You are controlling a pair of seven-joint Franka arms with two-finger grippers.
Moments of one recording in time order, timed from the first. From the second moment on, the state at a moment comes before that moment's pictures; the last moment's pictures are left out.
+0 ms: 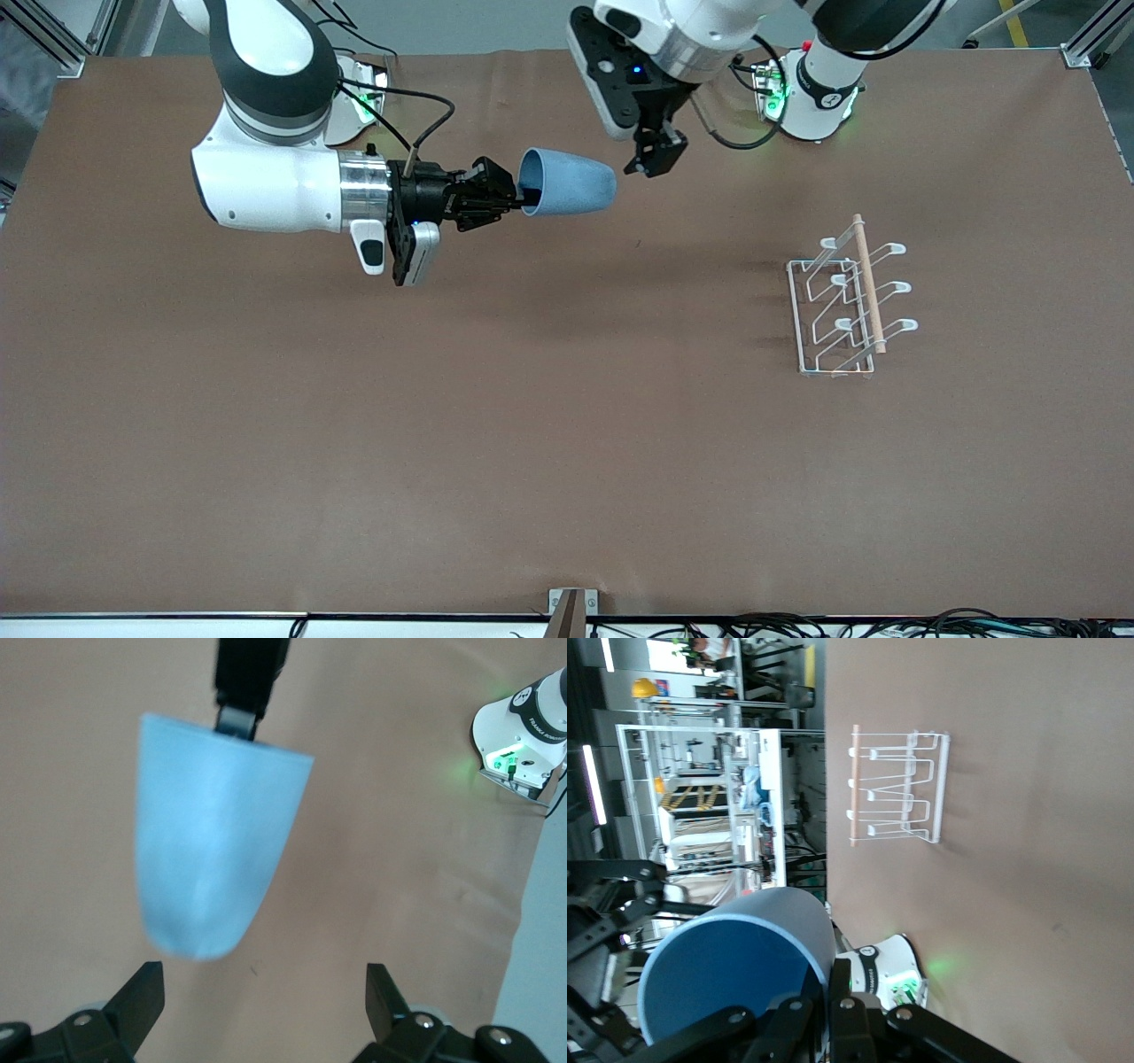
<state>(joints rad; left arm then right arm) -0.25 0.15 -0.53 -1.46 -0.24 1.72 0.41 0.45 0.12 0.03 -1.88 1.31 1.95 -0.29</state>
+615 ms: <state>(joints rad) -0.28 0.20 -0.53 -1.46 -0.14 1.81 0.51 0.45 0.13 0.03 -1.87 1.35 1.91 -0.32</state>
